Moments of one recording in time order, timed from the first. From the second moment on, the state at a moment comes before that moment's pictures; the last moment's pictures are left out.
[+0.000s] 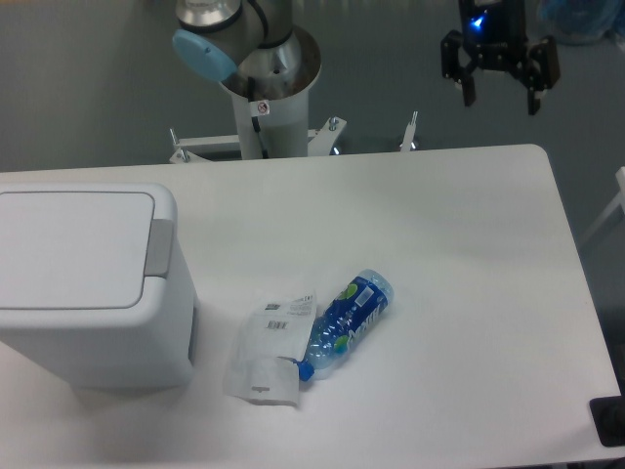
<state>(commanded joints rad) 2.98 -1.43 -1.85 -1.00 1.48 1.58</state>
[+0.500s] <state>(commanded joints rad) 2.92 -1.43 -1.85 -1.01 1.48 1.52</state>
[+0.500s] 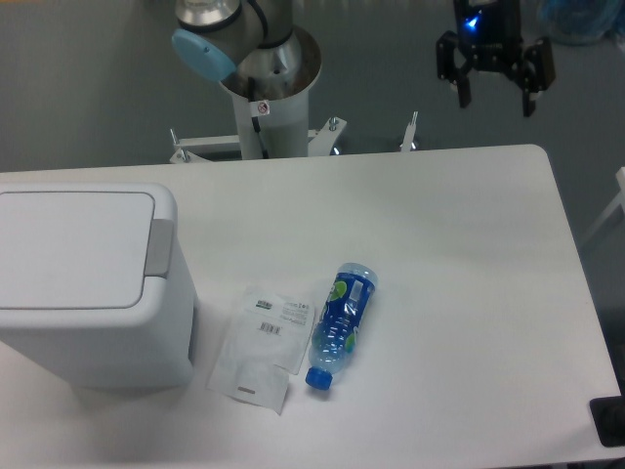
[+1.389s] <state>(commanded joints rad) 2.55 -1.58 -1.73 -0.90 1.45 0.55</state>
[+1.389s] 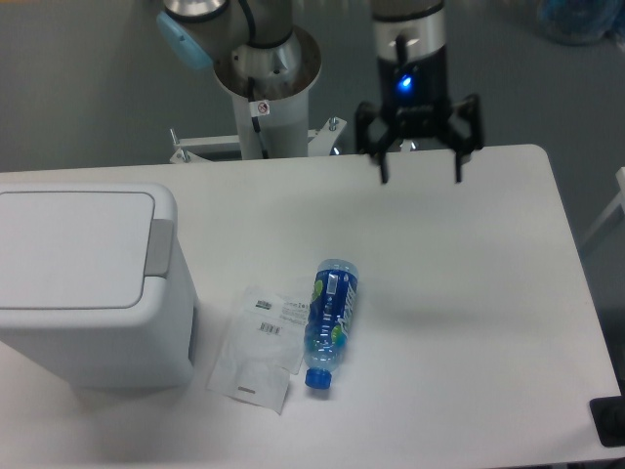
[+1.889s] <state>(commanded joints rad) 2.44 -1.63 -1.65 -0.85 1.35 0.05</state>
